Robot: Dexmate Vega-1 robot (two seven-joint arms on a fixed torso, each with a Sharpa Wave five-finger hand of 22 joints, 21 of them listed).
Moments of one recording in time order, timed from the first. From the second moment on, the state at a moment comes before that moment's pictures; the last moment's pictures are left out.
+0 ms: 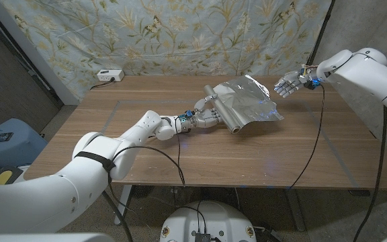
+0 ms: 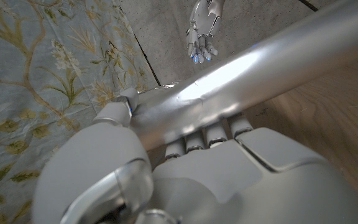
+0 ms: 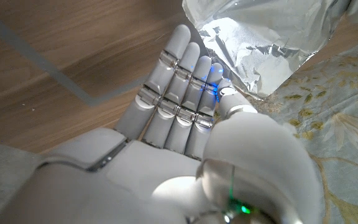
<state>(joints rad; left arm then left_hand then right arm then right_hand) 0.33 0.06 0.25 -0.54 -1.11 0.90 -0.64 0.74 0.09 0.53 -0.15 0.42 0.47 0.10 0.19 0.21 0.42 0.12 0.22 0.46 0.52 0.15 0.23 0.24 0.32 0.21 0.80 0.18 -0.38 -1.04 -0.58 -1.77 0.35 -0.87 0.27 0.91 0.15 0.45 -0.15 0.16 1.08 -0.02 0.26 0.21 1.06 -0.02 0.28 0.21 1.06 -0.18 0.41 0.21 1.15 -0.17 0.44 0.19</state>
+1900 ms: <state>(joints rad) 0.37 0.07 0.27 -0.62 -1.14 0.92 -0.59 0.73 0.09 0.53 -0.15 0.41 0.47 0.10 0.20 0.20 0.42 0.12 0.23 0.46 0.52 0.15 0.23 0.23 0.32 0.21 0.79 0.18 -0.11 -0.82 -0.73 -1.04 0.20 -0.32 0.74 0.64 0.01 0.24 -0.12 0.18 0.63 0.06 0.18 0.21 0.62 0.06 0.18 0.22 0.60 -0.03 0.21 0.24 0.87 -0.04 0.28 0.18</state>
